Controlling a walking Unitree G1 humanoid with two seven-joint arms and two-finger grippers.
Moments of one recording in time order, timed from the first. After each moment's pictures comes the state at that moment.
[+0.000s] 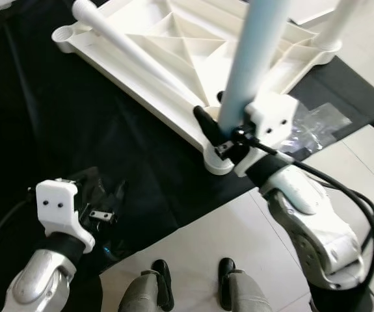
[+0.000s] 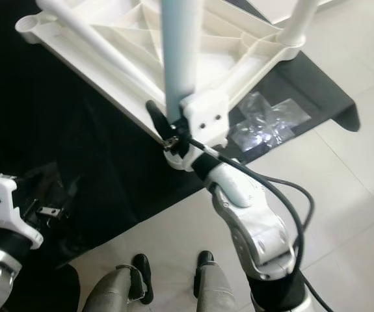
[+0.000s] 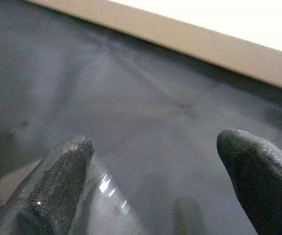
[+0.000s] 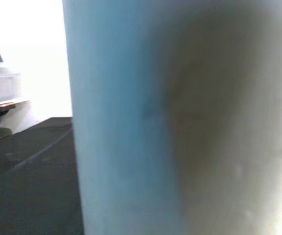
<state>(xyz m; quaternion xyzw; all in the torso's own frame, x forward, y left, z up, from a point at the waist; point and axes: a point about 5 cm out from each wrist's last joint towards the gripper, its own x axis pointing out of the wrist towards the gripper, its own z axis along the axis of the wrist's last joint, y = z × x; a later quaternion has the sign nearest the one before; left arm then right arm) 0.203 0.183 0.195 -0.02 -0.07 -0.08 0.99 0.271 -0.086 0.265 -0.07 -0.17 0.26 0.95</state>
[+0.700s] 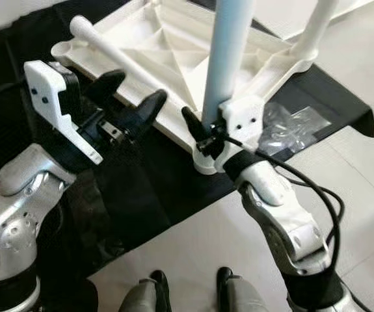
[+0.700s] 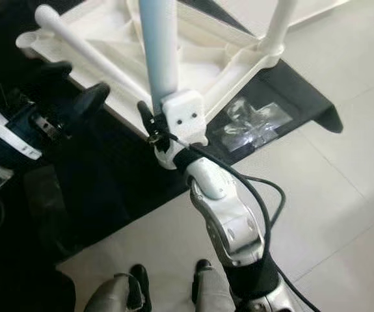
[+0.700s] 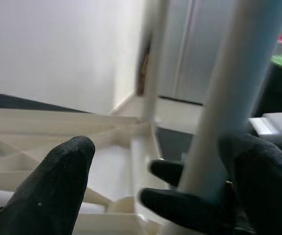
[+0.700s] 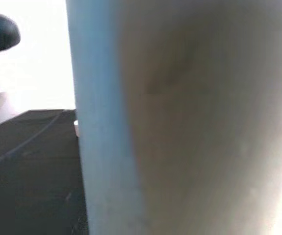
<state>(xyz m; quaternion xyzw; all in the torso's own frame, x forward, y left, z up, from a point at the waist) 0.244 0.152 0.324 -0.02 -0.23 -0.40 0.89 0.294 -0.069 0.253 -0.06 -0.15 0.22 0.96</state>
